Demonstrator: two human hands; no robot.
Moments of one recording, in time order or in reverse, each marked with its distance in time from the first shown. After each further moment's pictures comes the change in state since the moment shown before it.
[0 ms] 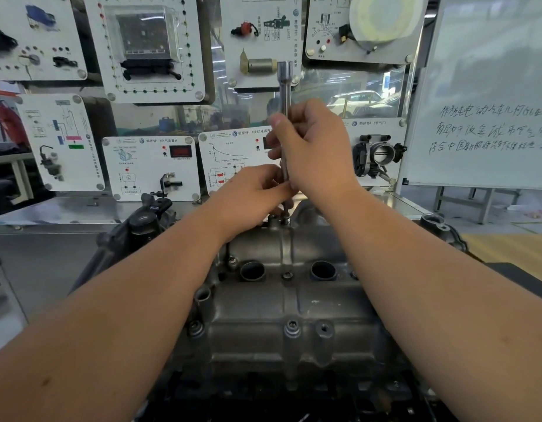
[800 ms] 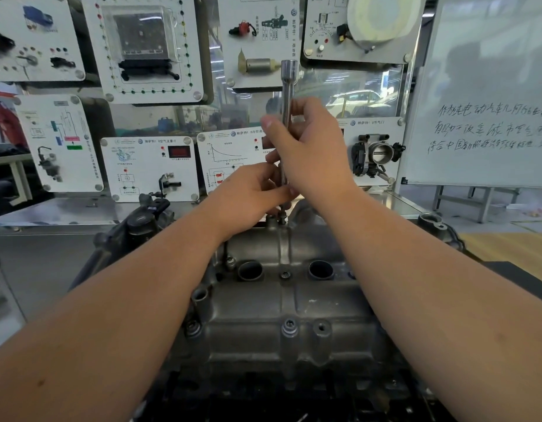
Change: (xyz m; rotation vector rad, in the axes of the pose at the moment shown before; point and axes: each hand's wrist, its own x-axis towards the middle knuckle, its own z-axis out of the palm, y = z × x) left_hand 0.002 -0.003 -0.001 -0.020 -0.030 0.071; right_hand -0.002 -0.001 -0.002 0.018 -0.015 0.006
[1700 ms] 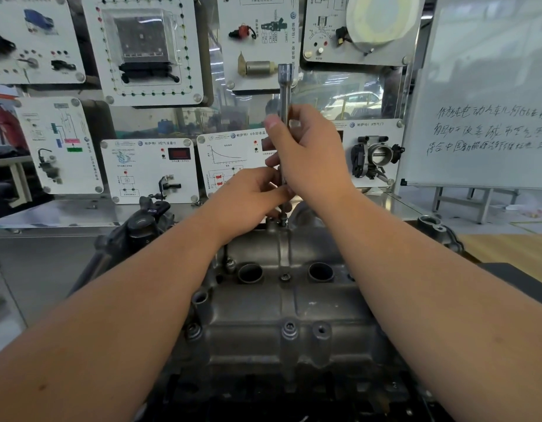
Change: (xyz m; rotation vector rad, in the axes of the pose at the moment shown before) left_hand -0.002 0.004 0.003 -0.018 0.030 -0.057; right_hand 0.001 0.004 0.002 -0.010 -0.019 0.028
